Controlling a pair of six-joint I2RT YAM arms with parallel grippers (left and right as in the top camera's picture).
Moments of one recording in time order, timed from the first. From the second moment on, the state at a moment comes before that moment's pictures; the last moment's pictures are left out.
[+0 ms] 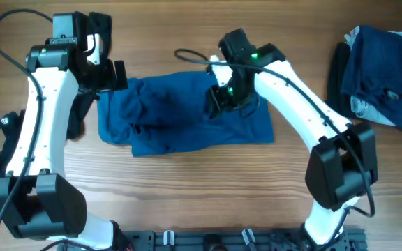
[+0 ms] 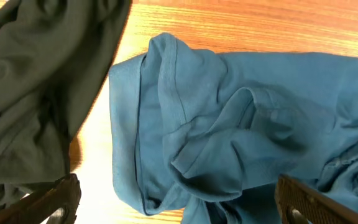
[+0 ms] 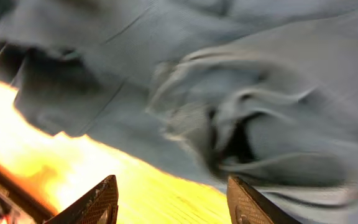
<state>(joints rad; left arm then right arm) 0.04 1.70 1.54 -1.08 0.04 -0.12 0.48 1.95 1.61 -1.08 -0.35 0.06</state>
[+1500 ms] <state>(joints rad) 0.04 1.70 1.54 -1.08 0.04 -0.12 0.47 1.94 1.49 -1.04 -0.42 -0.17</state>
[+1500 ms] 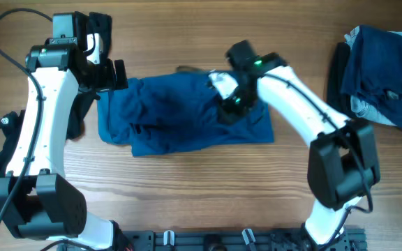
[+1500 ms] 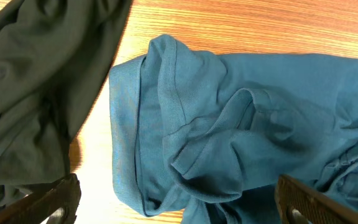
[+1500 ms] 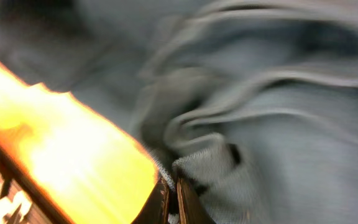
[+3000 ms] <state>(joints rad) 0.04 1.70 1.54 -1.06 0.04 -0.12 0.35 2.05 1.46 -0.68 -0.16 0.36</state>
